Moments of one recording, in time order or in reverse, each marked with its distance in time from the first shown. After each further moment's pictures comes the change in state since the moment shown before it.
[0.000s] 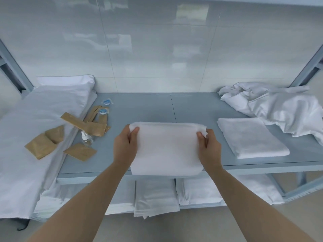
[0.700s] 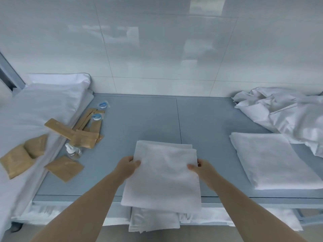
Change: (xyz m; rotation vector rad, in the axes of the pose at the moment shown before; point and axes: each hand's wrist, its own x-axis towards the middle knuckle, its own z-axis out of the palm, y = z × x) left_hand 0.050 -0.100 0.078 0.004 -0.496 -0.699; right_hand 0.071 0.108 0.066 0.102 -0.704 0.672
